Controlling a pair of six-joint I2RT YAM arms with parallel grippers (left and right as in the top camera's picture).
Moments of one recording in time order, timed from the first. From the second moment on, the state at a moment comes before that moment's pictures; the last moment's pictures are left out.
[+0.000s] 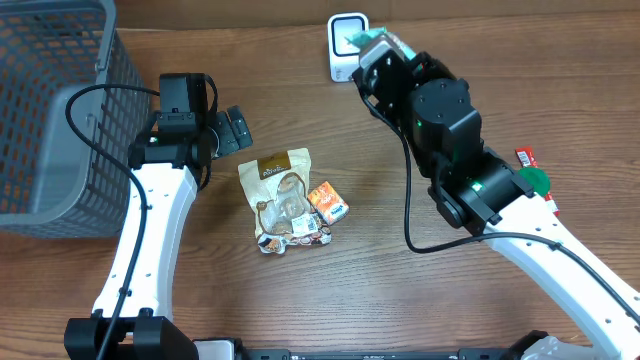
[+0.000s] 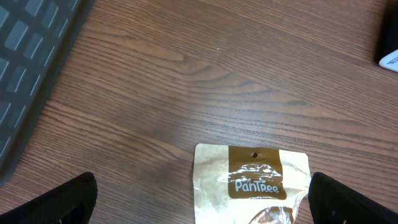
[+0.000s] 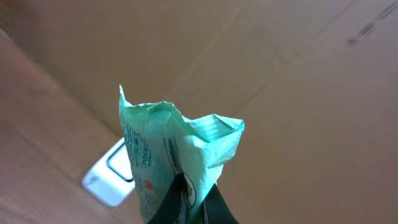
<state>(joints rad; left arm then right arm) 0.01 1.51 1.28 -0.76 -0.13 -0.35 0.62 1.44 1.26 0.04 0.37 -0.61</state>
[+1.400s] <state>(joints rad) 0.01 1.51 1.28 -0.76 -0.13 -0.35 0.50 2.25 1.66 0.67 0.39 -0.44</state>
